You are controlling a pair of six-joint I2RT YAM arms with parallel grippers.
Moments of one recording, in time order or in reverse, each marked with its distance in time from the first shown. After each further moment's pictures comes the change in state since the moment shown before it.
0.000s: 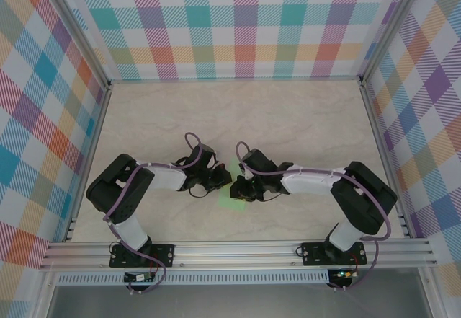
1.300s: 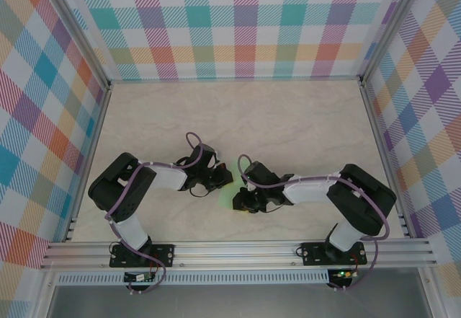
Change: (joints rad) left arm 0.000 0.020 0.004 0.029 0.015 0.000; right arm 0.051 -0.010 -0.139 0.137 -0.012 0.045
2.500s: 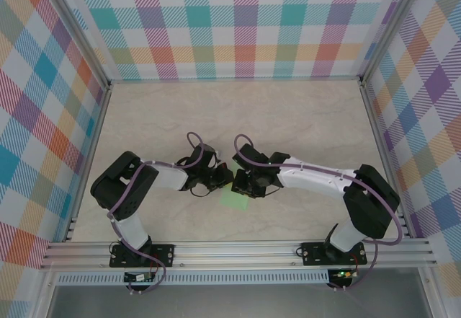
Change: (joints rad) left arm 0.000 0.025 0.000 0.048 0.026 -0.004; right arm 0.020 -0.030 0.388 -0.570 0.285 0.146
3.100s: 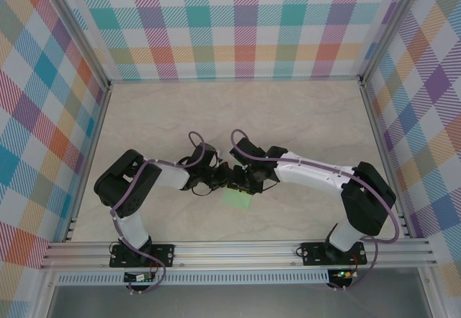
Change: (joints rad) left arm 0.000 0.031 0.012 0.043 0.028 -0.014; right arm -0.018 0.031 0.064 -0.038 -0.034 -0.038
